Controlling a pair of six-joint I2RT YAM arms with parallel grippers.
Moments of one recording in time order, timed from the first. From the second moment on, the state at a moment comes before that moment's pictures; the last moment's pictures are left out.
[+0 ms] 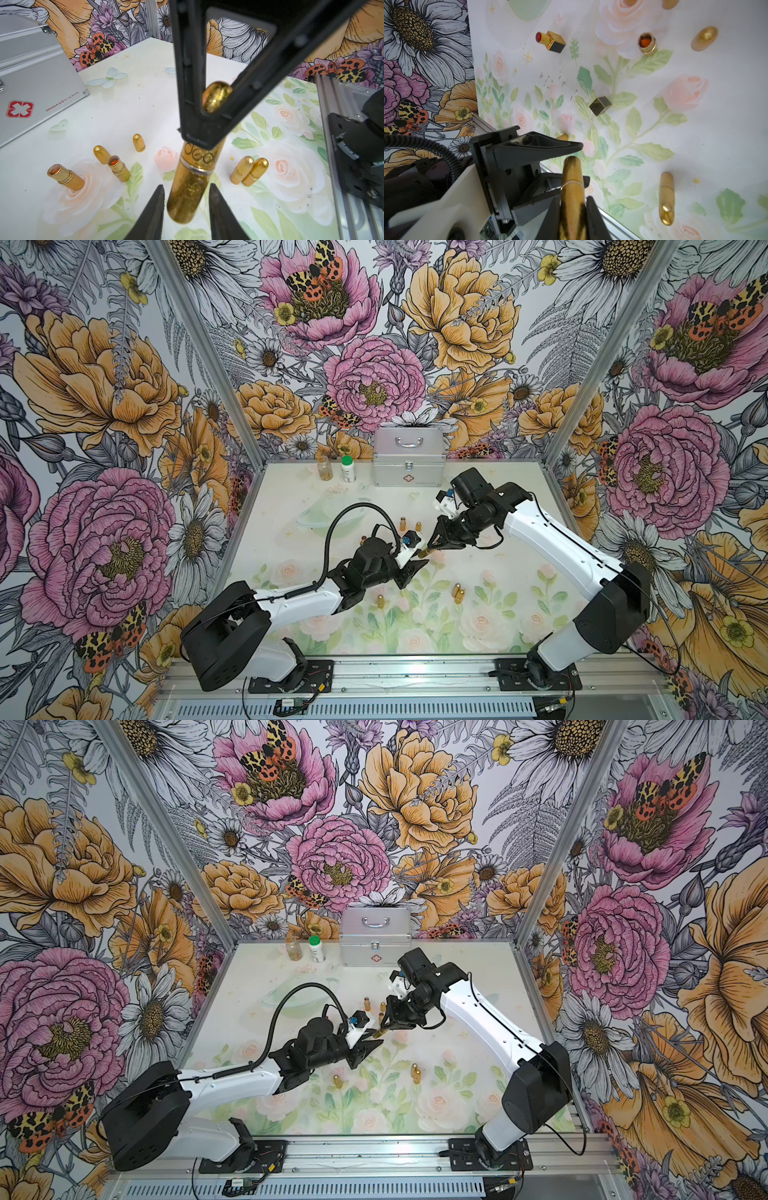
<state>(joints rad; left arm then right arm) -0.85 1.37 0.59 0.38 0.20 0.05 0.54 1.57 1.48 -1.12 -0.53 0.44</state>
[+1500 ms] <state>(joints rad) -0.86 1.37 0.63 0.31 0.15 -0.01 0.53 1.55 1.32 -0.87 -0.56 0.50</state>
